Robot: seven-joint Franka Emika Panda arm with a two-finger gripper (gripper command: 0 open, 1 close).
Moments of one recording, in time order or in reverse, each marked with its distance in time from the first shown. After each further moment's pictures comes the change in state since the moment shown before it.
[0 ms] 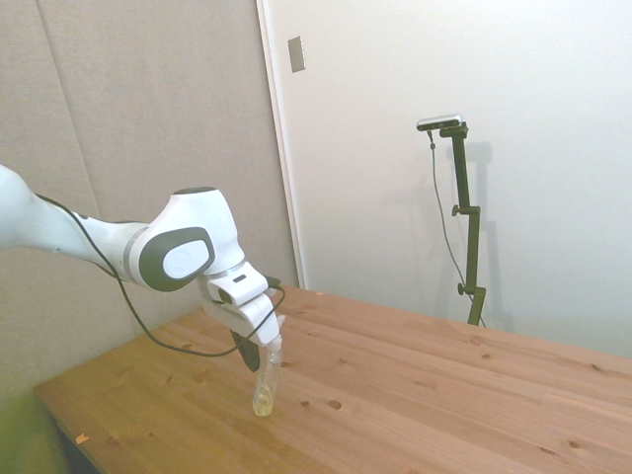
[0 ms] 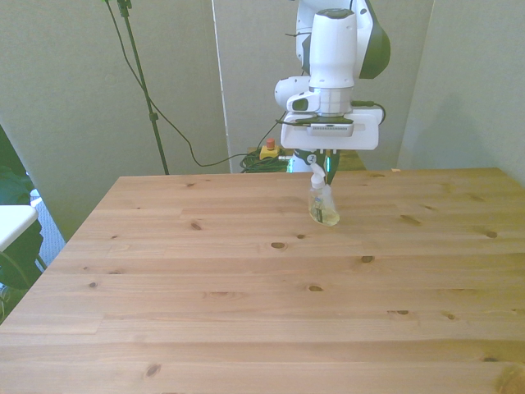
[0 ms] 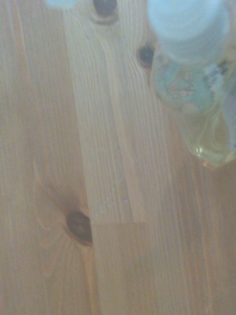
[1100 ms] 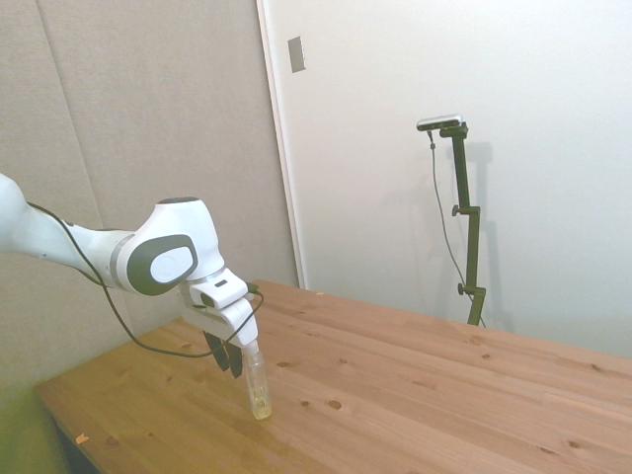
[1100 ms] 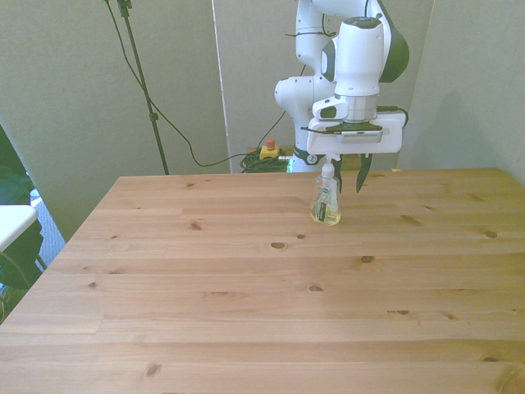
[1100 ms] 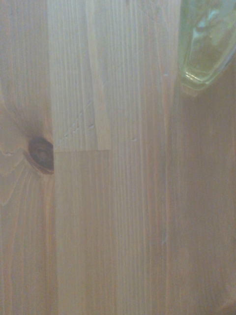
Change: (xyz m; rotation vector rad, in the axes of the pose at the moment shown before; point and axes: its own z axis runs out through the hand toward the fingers) arm -0.062 -0.025 0.015 -0.017 -0.040 -0.116
